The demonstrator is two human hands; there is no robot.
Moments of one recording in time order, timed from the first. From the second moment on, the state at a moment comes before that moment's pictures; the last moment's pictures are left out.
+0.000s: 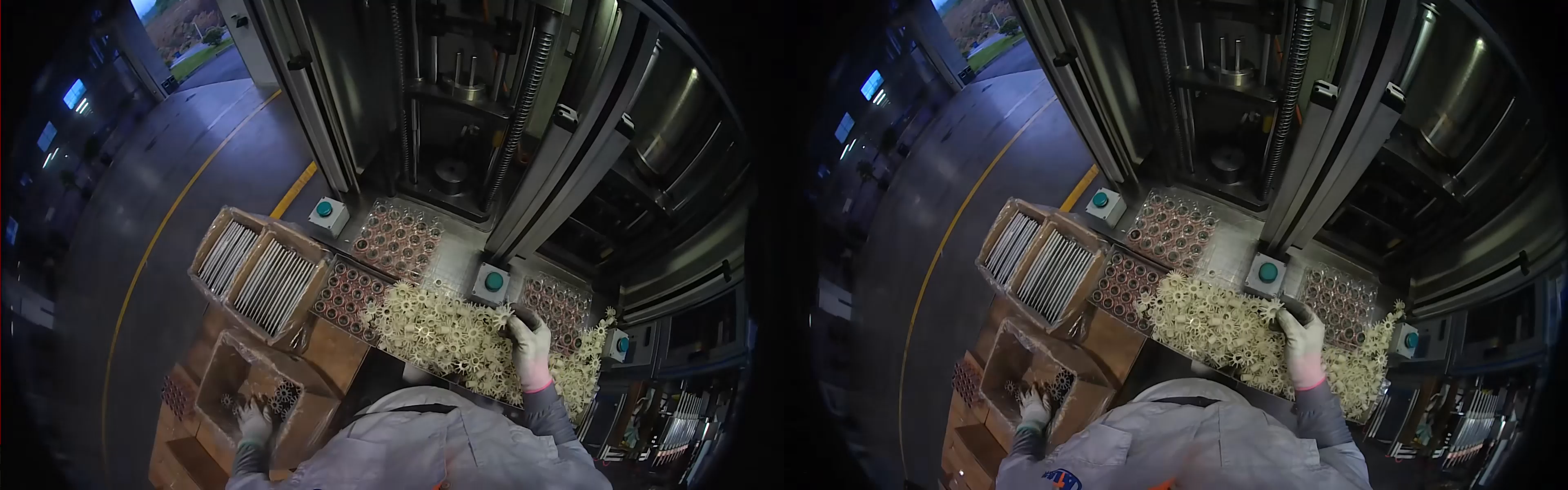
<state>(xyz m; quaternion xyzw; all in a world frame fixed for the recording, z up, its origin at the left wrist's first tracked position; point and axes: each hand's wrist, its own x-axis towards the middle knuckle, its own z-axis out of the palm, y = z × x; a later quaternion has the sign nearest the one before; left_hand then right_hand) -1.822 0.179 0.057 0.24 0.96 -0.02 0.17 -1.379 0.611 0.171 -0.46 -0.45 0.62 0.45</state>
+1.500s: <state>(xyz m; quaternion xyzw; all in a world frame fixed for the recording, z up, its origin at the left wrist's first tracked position) -1.891 0.213 -0.004 0.32 0.91 0.23 0.13 -1.575 0.819 0.236 -0.50 -0.70 0.41 0.30</state>
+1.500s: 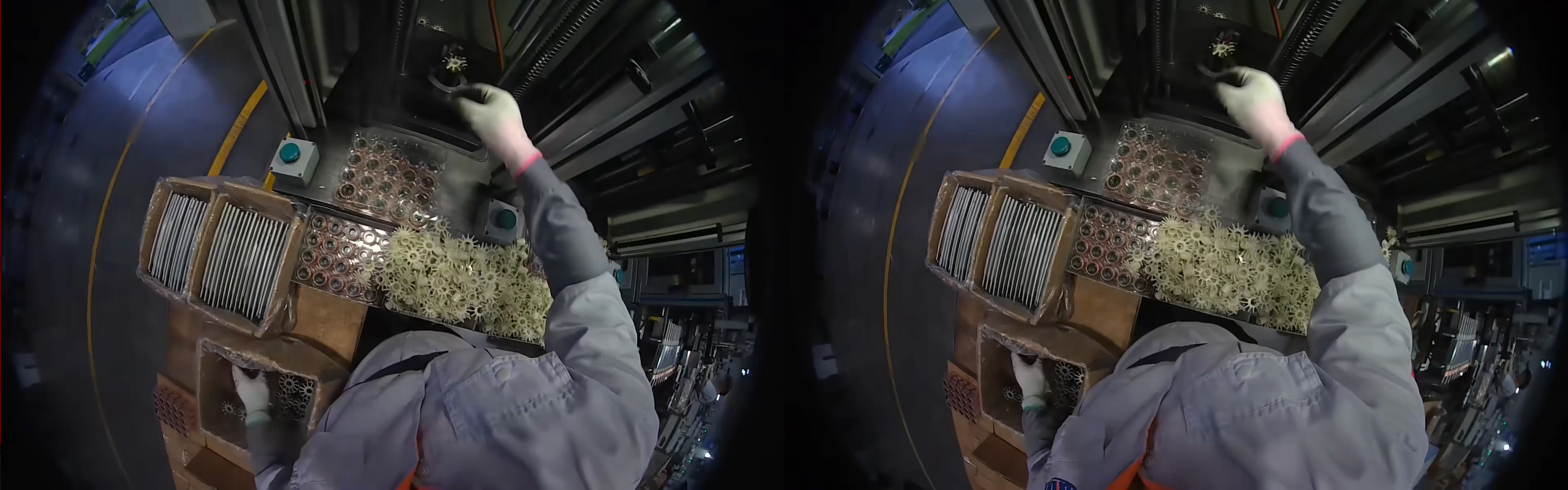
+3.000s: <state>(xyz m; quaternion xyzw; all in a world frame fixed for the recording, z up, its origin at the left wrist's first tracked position) -1.729 0.894 0.281 0.72 0.66 0.18 0.14 -1.537 0.678 0.216 -0.45 -0.67 0.48 0.34</state>
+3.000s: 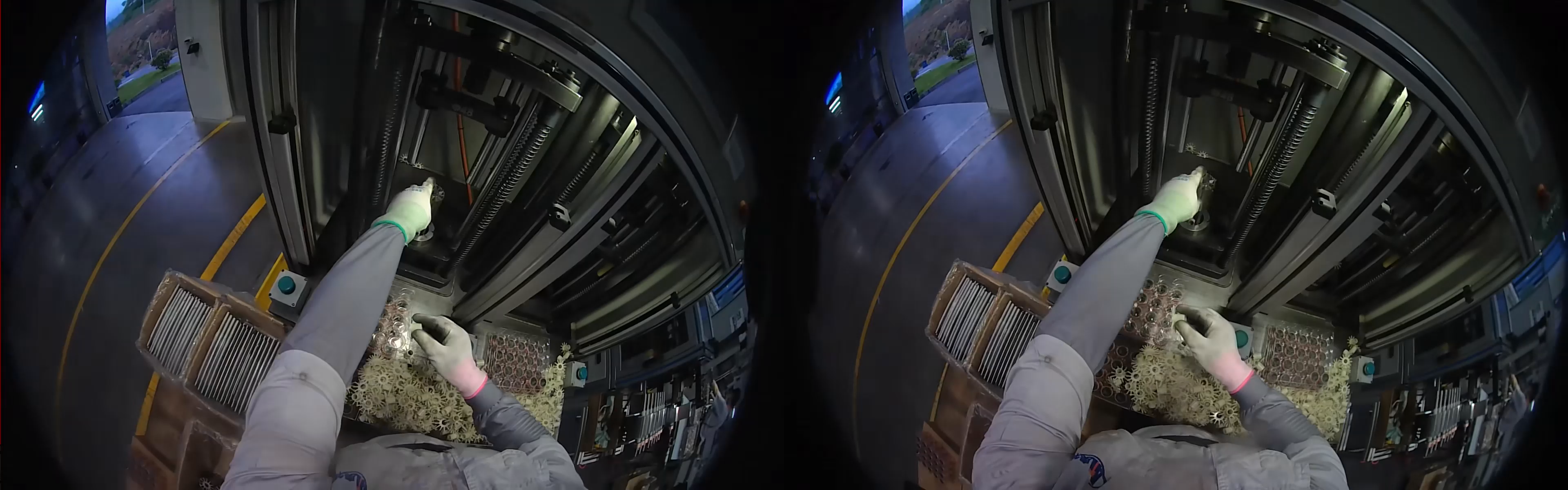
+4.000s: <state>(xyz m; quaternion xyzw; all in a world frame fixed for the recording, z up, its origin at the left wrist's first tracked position) -1.951 0.543 0.047 0.65 0.74 0.06 0.17 -1.606 0.735 0.186 -0.37 -0.86 0.20 0.27</state>
